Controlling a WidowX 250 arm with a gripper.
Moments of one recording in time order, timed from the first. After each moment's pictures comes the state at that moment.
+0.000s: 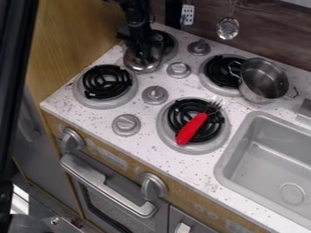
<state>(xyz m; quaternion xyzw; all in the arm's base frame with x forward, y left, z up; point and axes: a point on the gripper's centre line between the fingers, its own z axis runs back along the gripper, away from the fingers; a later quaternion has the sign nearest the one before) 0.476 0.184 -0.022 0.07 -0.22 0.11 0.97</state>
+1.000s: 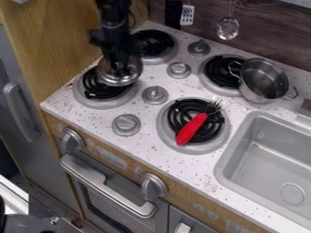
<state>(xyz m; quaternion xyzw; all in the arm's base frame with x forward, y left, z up) 0.376 0.183 0.000 0.09 -0.15 0.14 0.98</state>
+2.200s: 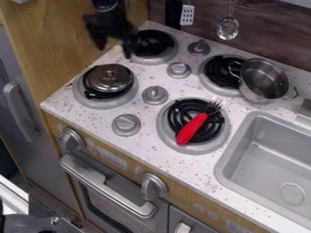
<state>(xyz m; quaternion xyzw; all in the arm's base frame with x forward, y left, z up) 0.371 0.150 0.046 0.06 -0.17 0.06 0.98</state>
